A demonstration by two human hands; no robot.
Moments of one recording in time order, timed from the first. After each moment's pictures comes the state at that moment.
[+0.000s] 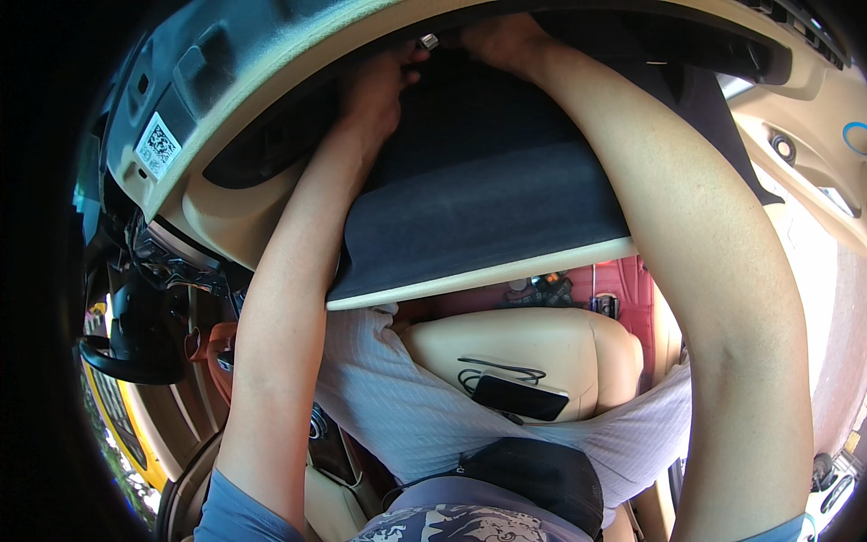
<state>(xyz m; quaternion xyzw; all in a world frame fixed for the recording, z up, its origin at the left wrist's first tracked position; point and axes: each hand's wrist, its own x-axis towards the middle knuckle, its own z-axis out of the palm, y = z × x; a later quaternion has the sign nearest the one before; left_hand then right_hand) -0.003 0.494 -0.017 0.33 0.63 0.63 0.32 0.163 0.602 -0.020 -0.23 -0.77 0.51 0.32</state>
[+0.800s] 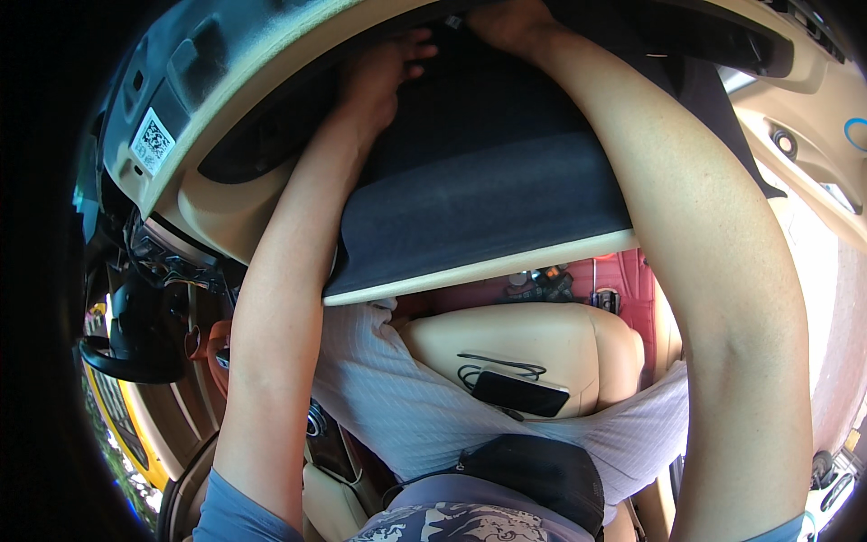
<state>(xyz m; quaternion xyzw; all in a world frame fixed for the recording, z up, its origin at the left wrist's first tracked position) -0.003 0.495 -0.014 0.37 0.65 0.57 0.34 0.168 0.603 -0.014 -0.23 -0.76 0.50 0.33</state>
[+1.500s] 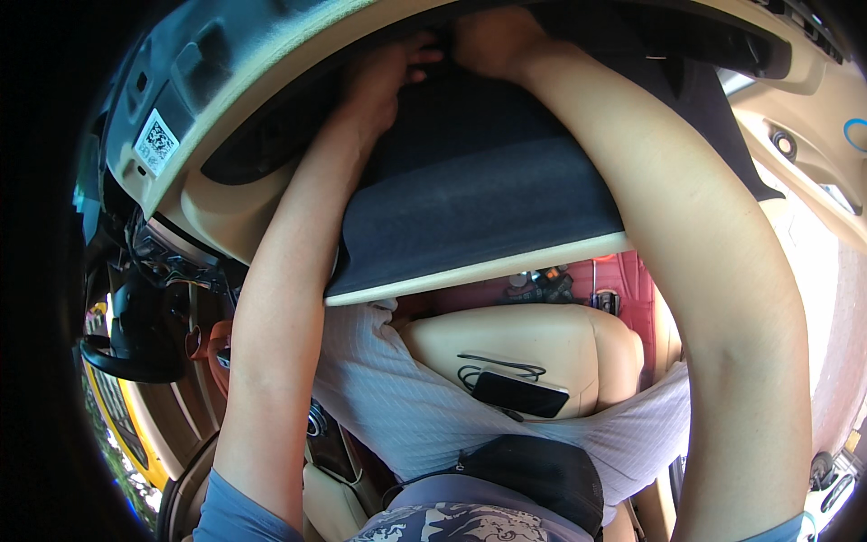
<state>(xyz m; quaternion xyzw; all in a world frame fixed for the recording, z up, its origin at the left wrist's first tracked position) -0.006 0.495 -0.015 0.40 0.65 0.55 0.36 0.167 0.574 -0.012 -0.29 -0.76 0.43 0.38</state>
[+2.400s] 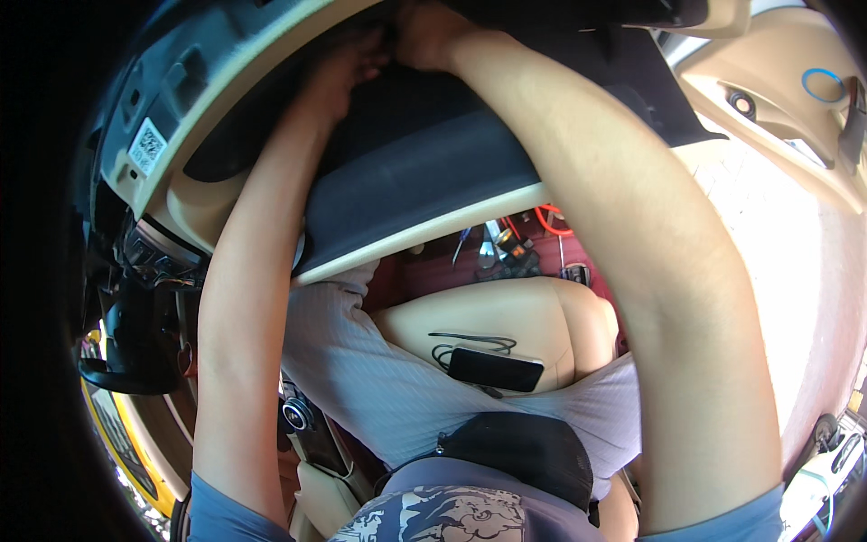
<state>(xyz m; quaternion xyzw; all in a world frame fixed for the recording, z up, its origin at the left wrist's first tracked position) -0.031 0.514 -0.029 0.43 0.64 0.49 0.42 0.146 0.587 -0.008 -0.21 -0.89 0.29 0.29</state>
